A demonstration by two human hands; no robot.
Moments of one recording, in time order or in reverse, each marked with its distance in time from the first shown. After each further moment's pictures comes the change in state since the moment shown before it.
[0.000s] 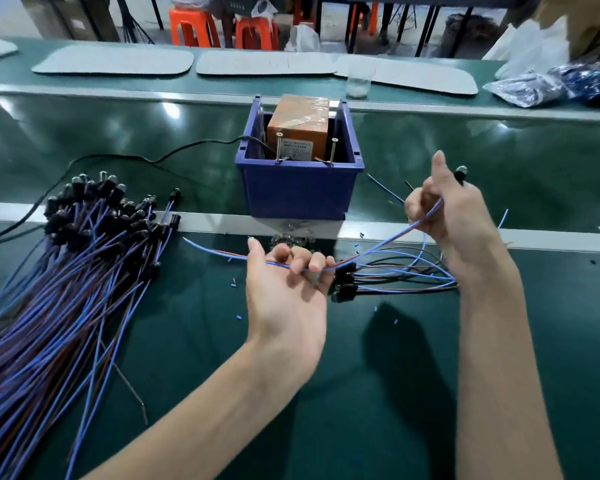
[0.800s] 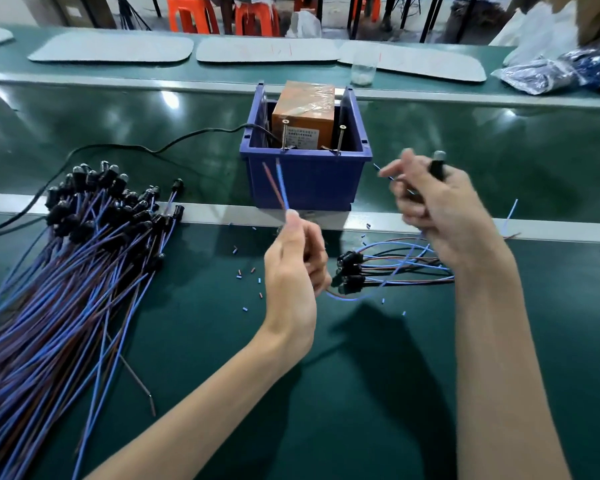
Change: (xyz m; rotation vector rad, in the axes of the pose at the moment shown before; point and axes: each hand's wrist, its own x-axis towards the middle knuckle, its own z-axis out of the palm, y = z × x) left_hand 0.020 -0.007 -0.019 0.632 -0.325 0.365; right_hand -0.008 -0.002 0.020 0.014 -0.198 -0.003
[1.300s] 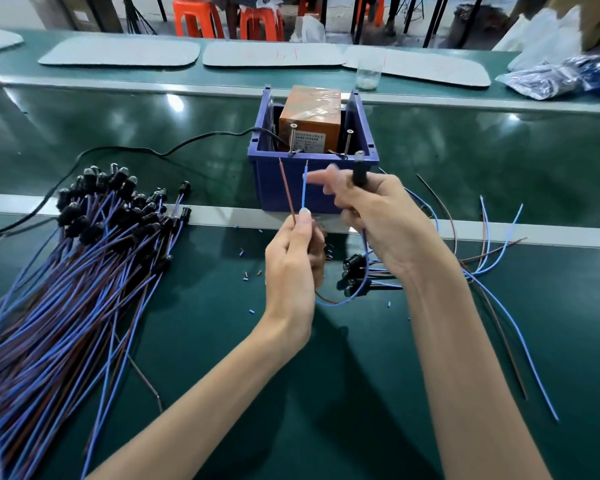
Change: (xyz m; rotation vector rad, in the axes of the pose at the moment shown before) left_hand 0.010 0.006 -0.005 0.101 0.058 -0.053; right_hand -0.009 -0.001 0.064 -0.162 -0.134 0.045
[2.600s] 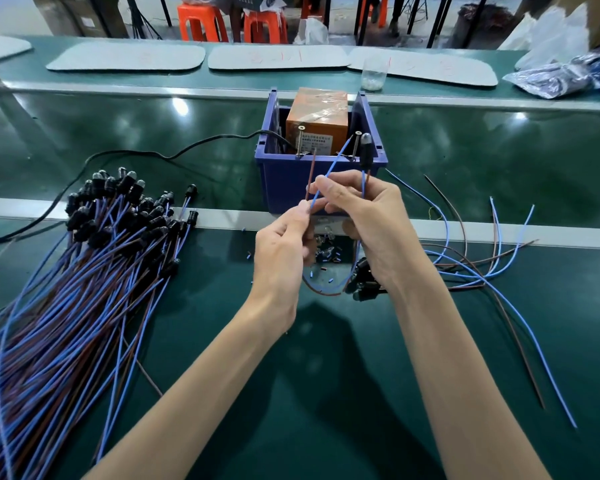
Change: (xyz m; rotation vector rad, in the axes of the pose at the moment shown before) left_hand 0.023 0.008 -0.015 0.052 -0.026 0.002; right_hand 0.007 0.015 0.017 0.210 0.107 -0.022
